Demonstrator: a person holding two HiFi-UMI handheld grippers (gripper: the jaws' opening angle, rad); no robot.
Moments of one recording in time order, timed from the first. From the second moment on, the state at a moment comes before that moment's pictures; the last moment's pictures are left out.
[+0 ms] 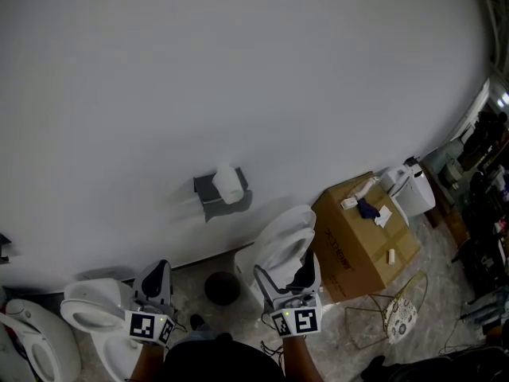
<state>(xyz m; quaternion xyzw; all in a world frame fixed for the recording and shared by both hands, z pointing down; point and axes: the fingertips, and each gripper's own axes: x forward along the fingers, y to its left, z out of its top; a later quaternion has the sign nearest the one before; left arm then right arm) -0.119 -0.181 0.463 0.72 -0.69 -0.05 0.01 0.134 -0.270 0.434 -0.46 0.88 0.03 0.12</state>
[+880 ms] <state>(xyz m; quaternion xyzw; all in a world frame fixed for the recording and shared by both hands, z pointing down) -0.147 -0.218 0.479 0.72 -0.69 -0.05 0.02 0.054 -0.340 0.456 -0.42 0.90 0.02 0.08</state>
